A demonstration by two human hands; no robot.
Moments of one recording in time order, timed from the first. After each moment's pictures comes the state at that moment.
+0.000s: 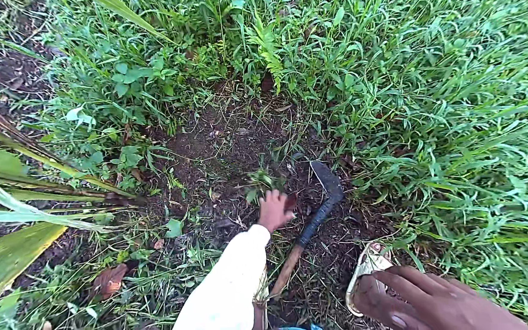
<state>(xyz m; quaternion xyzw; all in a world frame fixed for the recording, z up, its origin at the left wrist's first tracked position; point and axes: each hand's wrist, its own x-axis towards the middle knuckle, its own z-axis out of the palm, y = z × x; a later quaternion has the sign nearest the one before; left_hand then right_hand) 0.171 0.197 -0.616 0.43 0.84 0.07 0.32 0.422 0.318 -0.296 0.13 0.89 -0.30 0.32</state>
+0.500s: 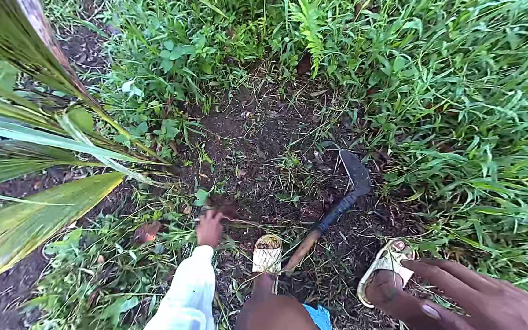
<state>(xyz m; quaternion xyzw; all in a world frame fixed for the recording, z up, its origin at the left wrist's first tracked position) 0.131 -0.078 -0.563 0.14 0.94 -0.03 0.30 0.428 0.318 -0.284 0.11 0.89 -0.32 0.30</state>
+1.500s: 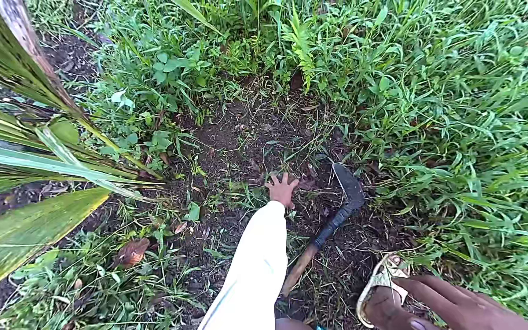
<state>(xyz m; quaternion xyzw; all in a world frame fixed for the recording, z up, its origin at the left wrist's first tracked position) 0.117 0.215 -0.605 0.38 0.85 -0.03 0.37 0.415 0.315 -0.297 0.11 0.89 -0.31 0.32</state>
